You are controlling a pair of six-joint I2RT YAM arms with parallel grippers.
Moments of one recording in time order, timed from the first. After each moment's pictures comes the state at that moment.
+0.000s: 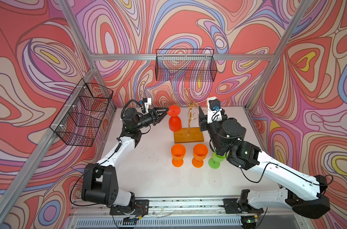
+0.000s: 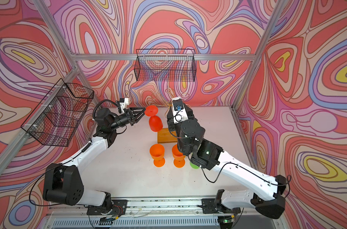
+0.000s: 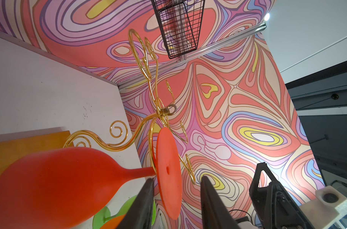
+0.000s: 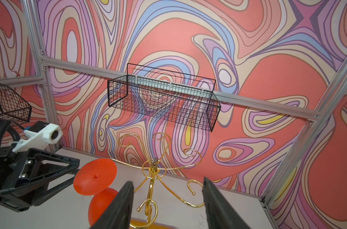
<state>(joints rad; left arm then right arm) -0.16 1.45 1.03 0.53 0.90 -1.30 1.02 1.22 1.37 -0.04 0.87 -0.24</state>
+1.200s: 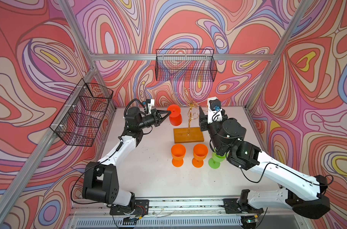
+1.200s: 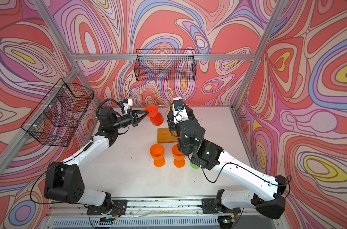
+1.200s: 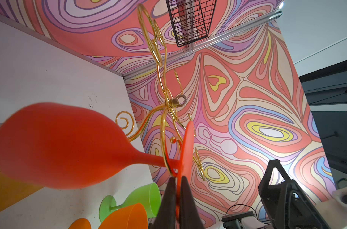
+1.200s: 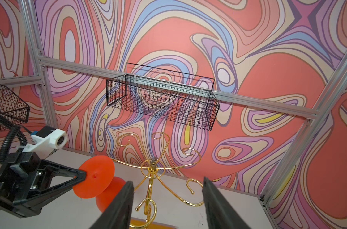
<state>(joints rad) -0.19 1.47 1.05 0.44 0.91 -1.24 1.02 1.22 1.37 -0.04 0.87 -0.24</state>
